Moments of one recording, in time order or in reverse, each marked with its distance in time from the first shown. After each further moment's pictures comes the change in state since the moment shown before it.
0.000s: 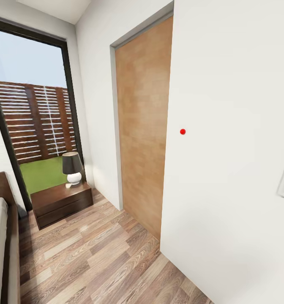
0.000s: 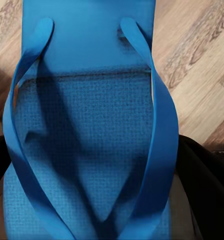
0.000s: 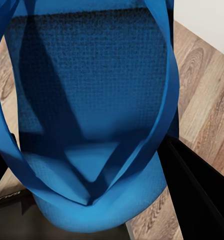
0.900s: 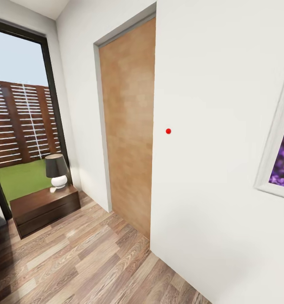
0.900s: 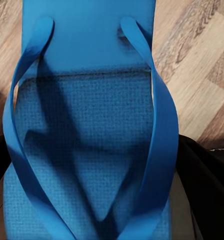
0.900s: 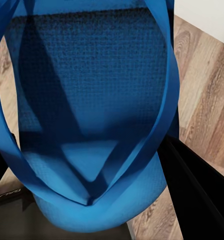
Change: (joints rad) left arm 0.005 -0.001 -0.001 0.001 -0.001 0.000 0.000; right arm 0.006 0.001 0.000 -0.003 0.001 0.000 0.001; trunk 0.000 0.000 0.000
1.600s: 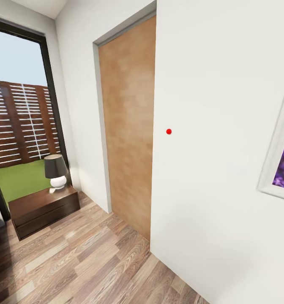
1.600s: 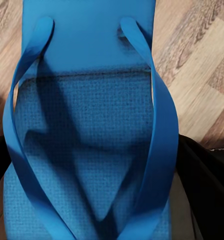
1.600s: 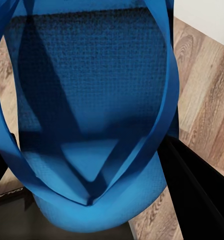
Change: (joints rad) left arm 0.001 0.000 0.000 0.000 0.000 -0.002 0.000; right arm 0.000 0.005 0.000 0.000 0.000 0.000 0.000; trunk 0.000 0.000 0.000
